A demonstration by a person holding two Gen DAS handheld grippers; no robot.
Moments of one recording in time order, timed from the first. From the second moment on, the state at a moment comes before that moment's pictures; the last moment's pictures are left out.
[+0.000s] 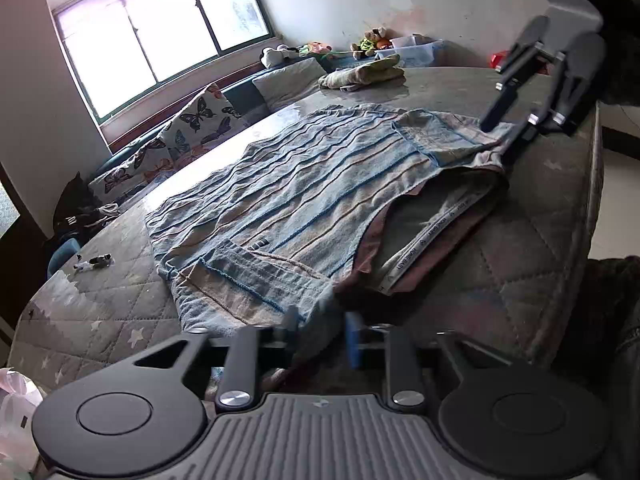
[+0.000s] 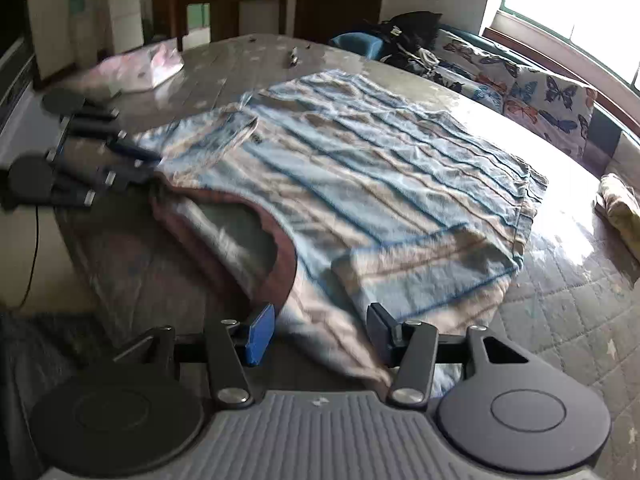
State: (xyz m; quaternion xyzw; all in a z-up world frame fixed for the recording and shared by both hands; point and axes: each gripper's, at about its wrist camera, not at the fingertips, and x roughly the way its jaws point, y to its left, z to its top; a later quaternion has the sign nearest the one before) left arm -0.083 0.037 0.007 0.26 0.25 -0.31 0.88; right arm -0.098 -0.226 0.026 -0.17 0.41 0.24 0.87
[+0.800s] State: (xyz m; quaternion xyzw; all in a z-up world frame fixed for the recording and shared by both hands) left arm -0.037 0.036 0.027 0.19 0.28 -0.28 0.90; right arm -0.092 -0.243 0.005 -0.16 0.35 0.20 0.90
